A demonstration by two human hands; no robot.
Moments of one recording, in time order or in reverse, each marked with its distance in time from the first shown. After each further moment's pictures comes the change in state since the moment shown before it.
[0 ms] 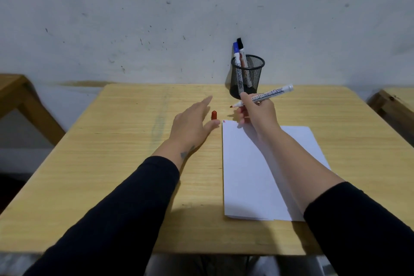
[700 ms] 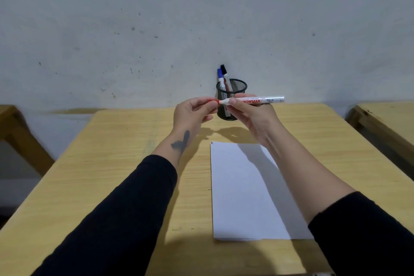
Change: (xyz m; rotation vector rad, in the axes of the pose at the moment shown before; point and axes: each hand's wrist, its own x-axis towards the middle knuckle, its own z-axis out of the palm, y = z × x) left_hand 0.034 0.053 -0.033 -1.145 0.089 -0.083; right_hand -0.003 -0.055 -0.019 0.416 -0.164 -0.031
